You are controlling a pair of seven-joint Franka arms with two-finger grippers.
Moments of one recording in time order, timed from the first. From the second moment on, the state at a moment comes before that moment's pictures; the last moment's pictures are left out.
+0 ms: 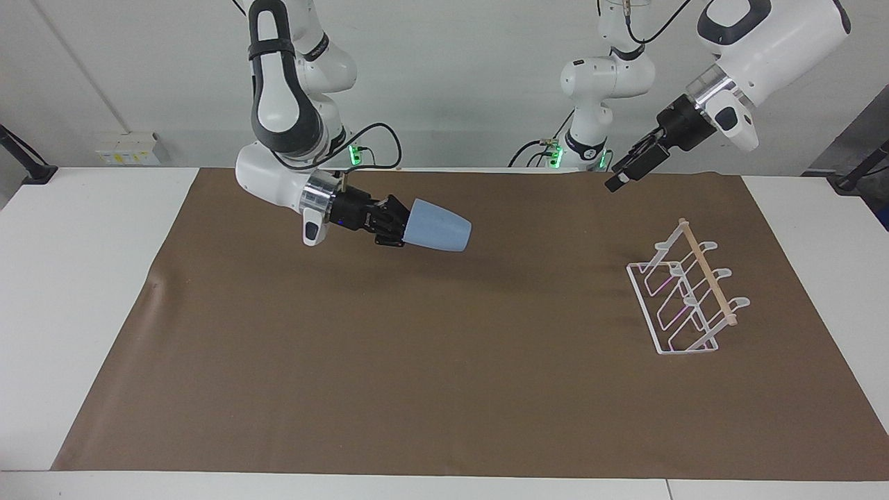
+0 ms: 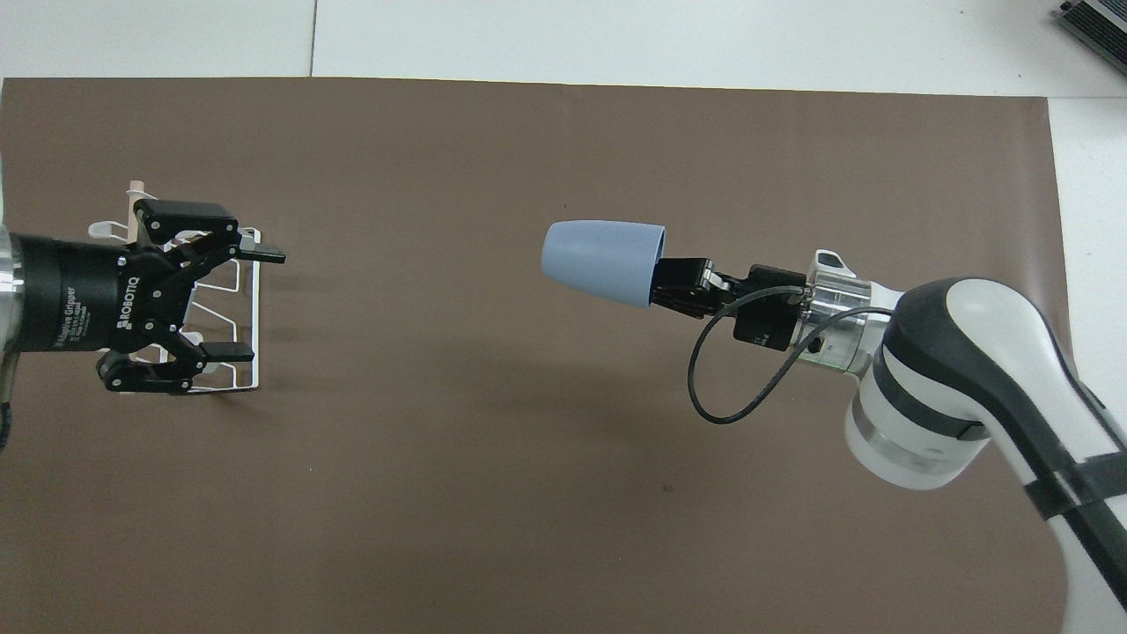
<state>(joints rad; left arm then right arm) 0.02 -0.19 -0.12 -1.89 -0.71 1.82 -0.94 0.08 0.04 0.20 -2.14 1.73 2.18 -0.57</state>
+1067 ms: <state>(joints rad) -0.18 -0.19 -0.14 -2.00 -0.82 2.20 -1.01 0.08 -0.01 0.52 -2.07 1.96 2.56 -0.57</state>
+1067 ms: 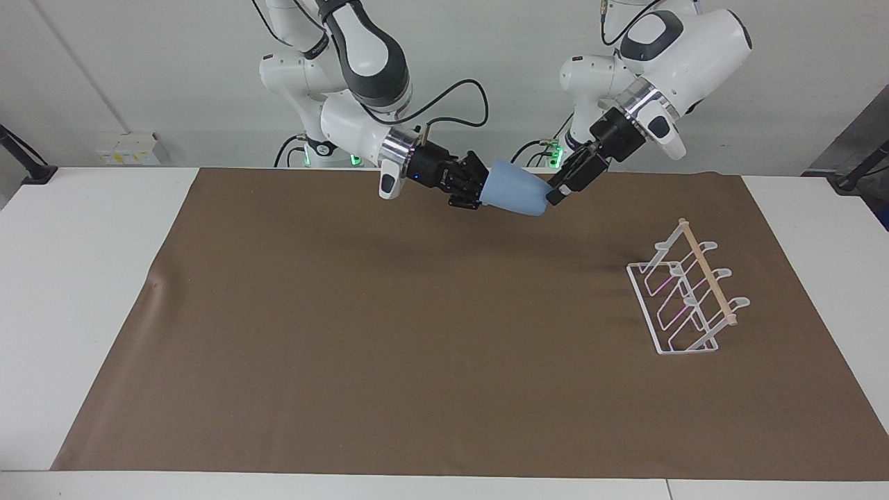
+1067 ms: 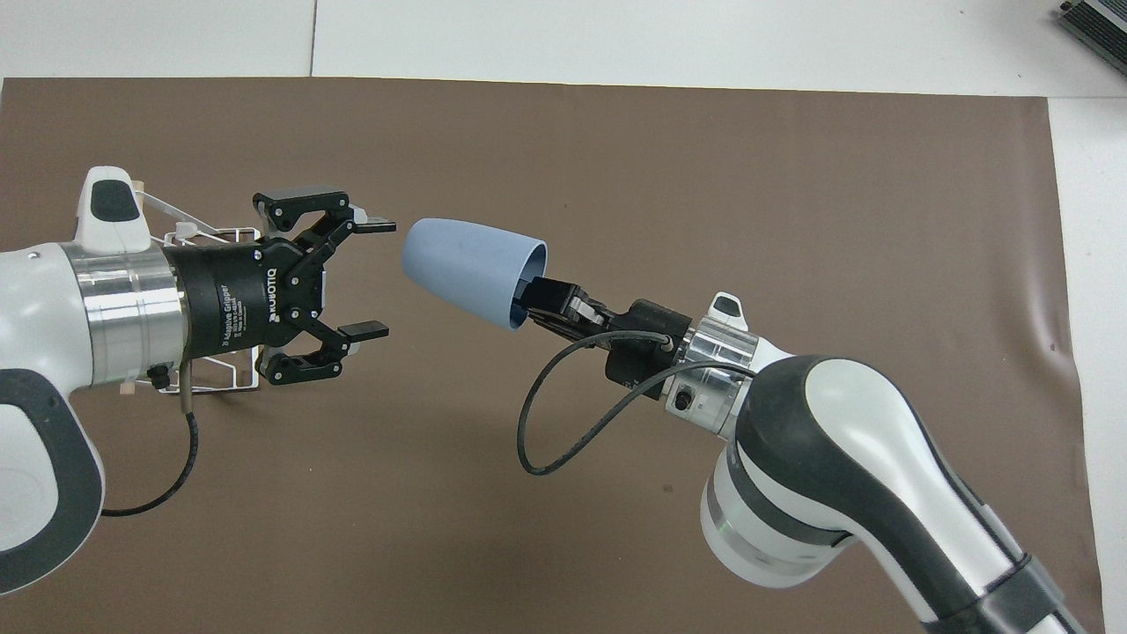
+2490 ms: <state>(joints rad) -0.22 -0.19 -0.14 -2.01 -0.83 2.21 -0.96 0.09 -0.01 0.55 -2.07 1.96 2.61 -0.56</state>
